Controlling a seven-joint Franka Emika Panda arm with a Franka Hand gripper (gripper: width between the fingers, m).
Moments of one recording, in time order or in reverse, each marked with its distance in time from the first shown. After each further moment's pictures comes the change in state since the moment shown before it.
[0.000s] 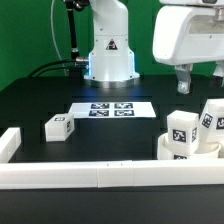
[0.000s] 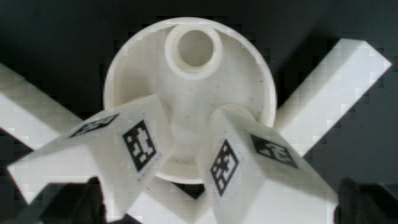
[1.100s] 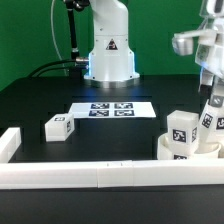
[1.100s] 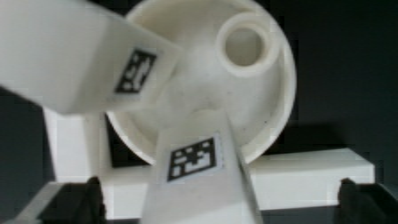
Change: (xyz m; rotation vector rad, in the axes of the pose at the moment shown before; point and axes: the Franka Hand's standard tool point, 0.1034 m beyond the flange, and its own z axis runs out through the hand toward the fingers) arm 0.016 -0.019 0.023 -0.072 -0.081 -0.742
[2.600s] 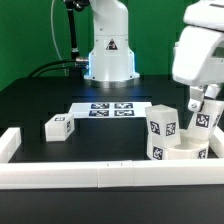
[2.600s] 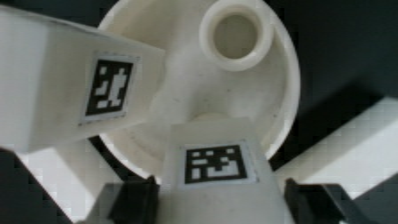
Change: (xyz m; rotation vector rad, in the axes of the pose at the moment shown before) arm -0.015 -0.002 0.010 0.019 -0.054 0.852
